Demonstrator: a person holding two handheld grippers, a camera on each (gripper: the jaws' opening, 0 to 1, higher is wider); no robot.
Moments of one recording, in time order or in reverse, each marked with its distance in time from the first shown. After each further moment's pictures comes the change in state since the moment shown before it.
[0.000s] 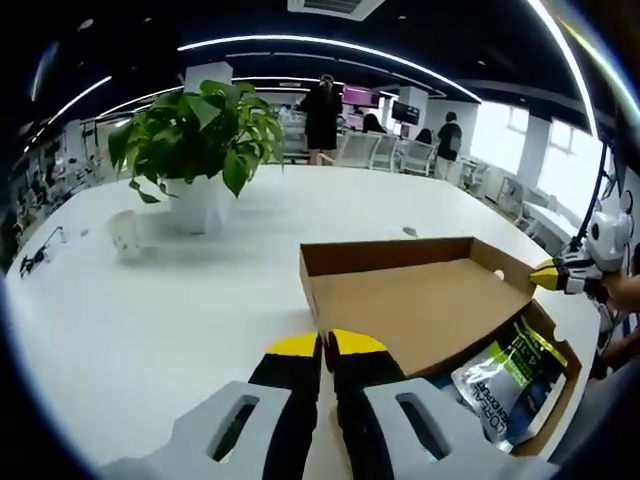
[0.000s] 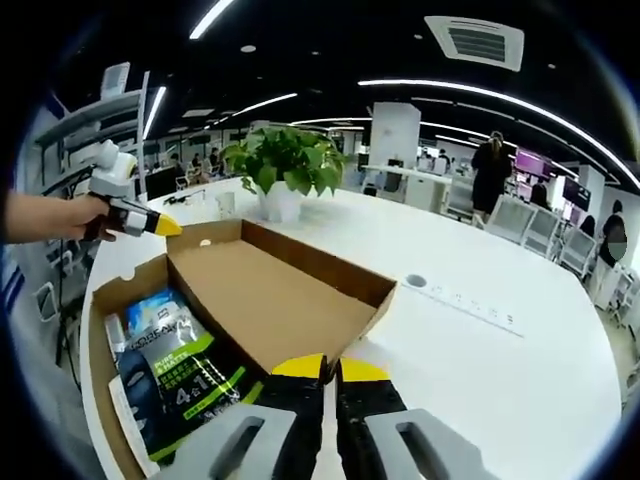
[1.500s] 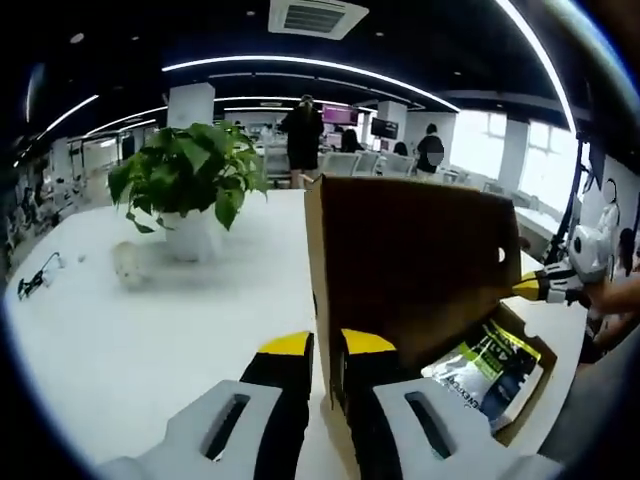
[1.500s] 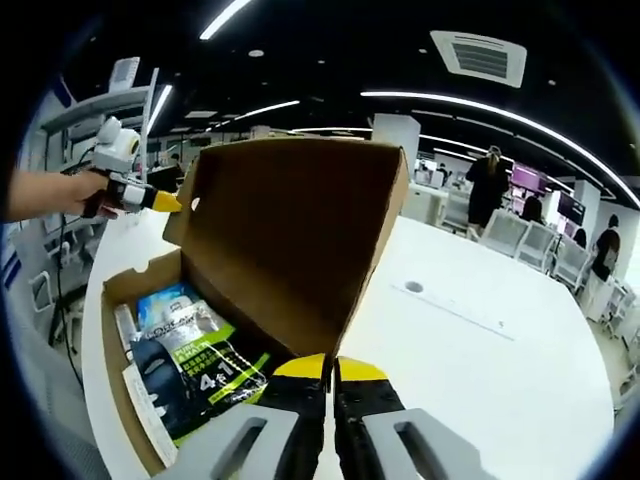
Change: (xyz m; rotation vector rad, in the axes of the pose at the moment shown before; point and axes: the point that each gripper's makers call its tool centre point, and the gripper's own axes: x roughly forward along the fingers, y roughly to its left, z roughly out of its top) left arm -0.041 -0.015 0.007 0.068 -0.063 -0.056; right arm -0.028 0.018 -0.003 -0.052 -0.048 -0.034
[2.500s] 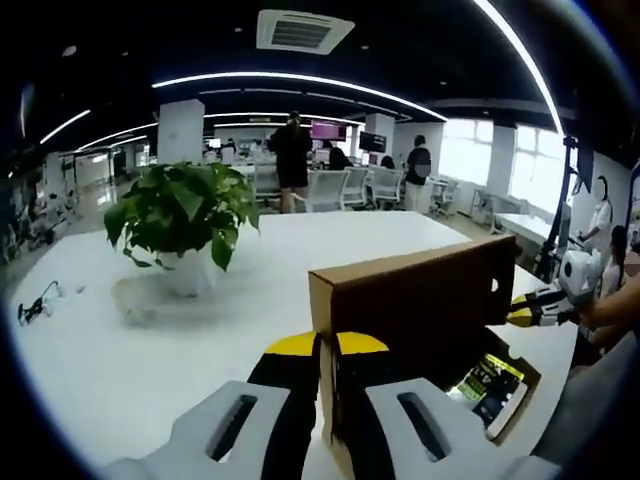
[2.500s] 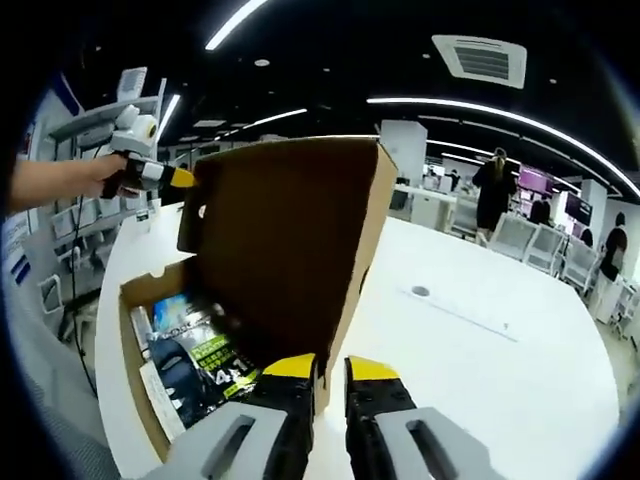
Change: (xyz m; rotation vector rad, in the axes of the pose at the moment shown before) left arm -0.014 -0.002 0.069 0.042 -0.077 -0.049; right arm -0.009 0.005 -0.001 -0.003 -0.006 0.034
